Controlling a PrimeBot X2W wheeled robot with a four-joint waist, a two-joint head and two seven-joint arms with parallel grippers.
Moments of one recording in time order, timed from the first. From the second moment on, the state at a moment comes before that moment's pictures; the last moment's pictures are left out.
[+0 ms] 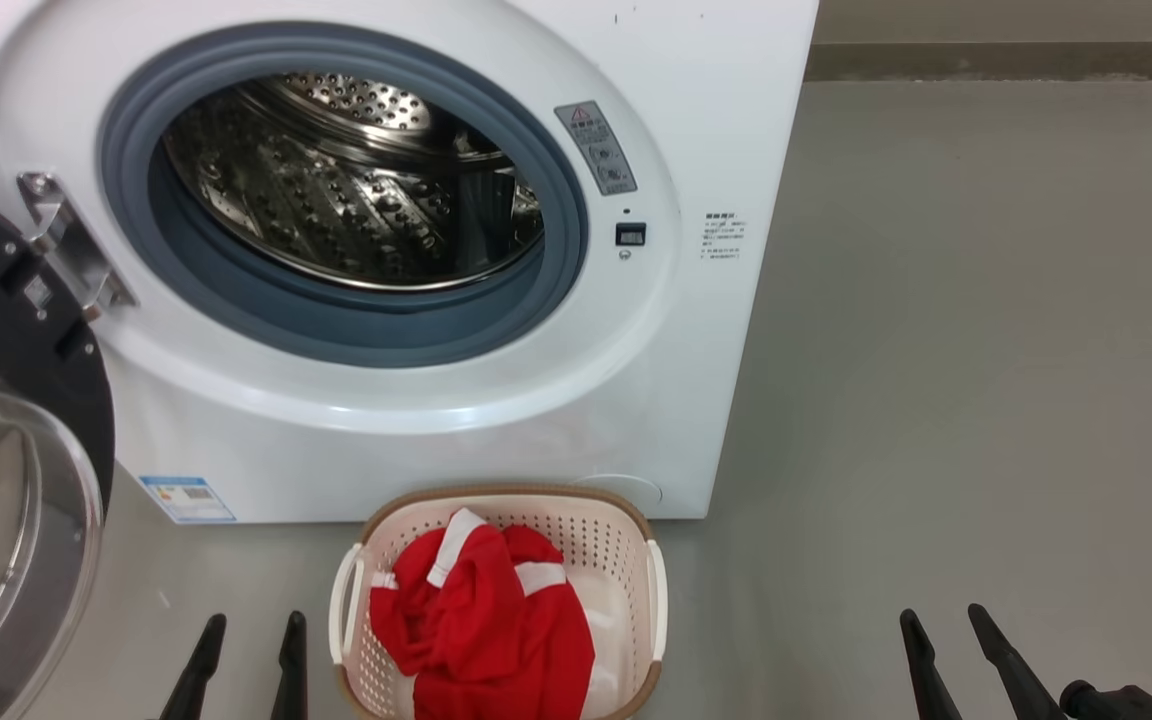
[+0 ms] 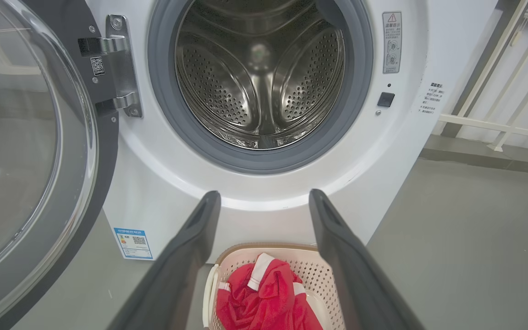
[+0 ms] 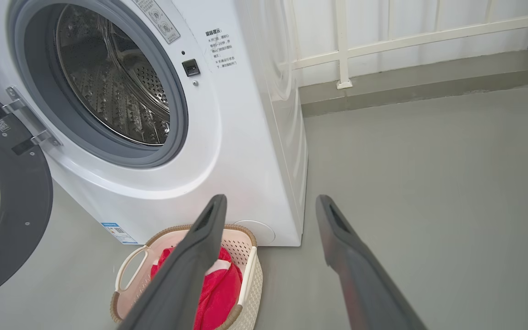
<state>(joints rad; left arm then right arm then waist) 0.11 0.06 0.04 0.15 -0.25 -0.13 -0.26 0.21 -0.05 0.03 0.17 0.40 0.13 -0.26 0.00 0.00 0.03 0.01</state>
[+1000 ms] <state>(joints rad) 0.11 0.06 0.04 0.14 -0.26 -0.13 -0.26 0.21 -0.05 0.03 0.17 0.40 0.13 -0.26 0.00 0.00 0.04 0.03</state>
